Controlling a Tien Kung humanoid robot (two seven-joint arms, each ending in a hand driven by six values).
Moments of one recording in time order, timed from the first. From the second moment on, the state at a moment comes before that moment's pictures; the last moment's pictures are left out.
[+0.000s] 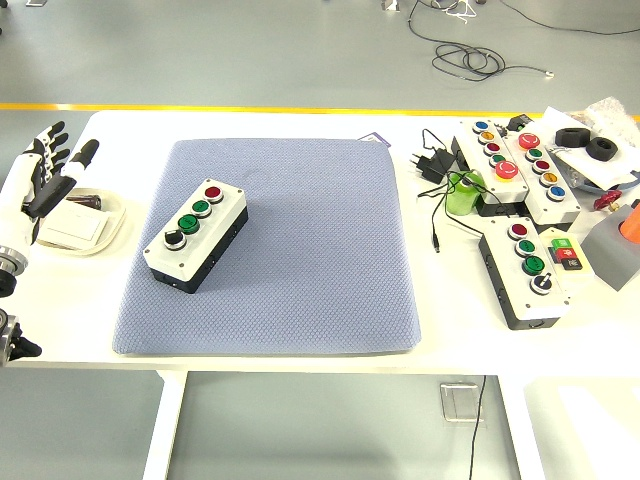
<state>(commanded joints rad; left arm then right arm) -0.25 0.33 -1.43 -1.42 1.53 0.20 0.15 0.12 -0.15 0.58 0.18 -0.12 -0.15 -0.14</state>
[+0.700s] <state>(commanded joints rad) -0.33 0.29 -1.23 -1.49 1.94 0.16 0.52 0.10 -0.15 0.61 0.18 -0.14 -0.17 -0.14</state>
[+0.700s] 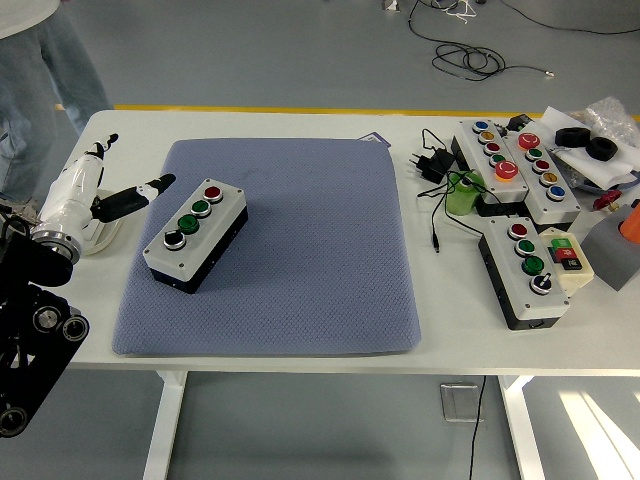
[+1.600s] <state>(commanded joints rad) -0.45 0.22 -1.03 -1.37 2.02 0.04 0.65 0.11 -0.15 0.61 0.18 -0.14 -0.18 -0.13</state>
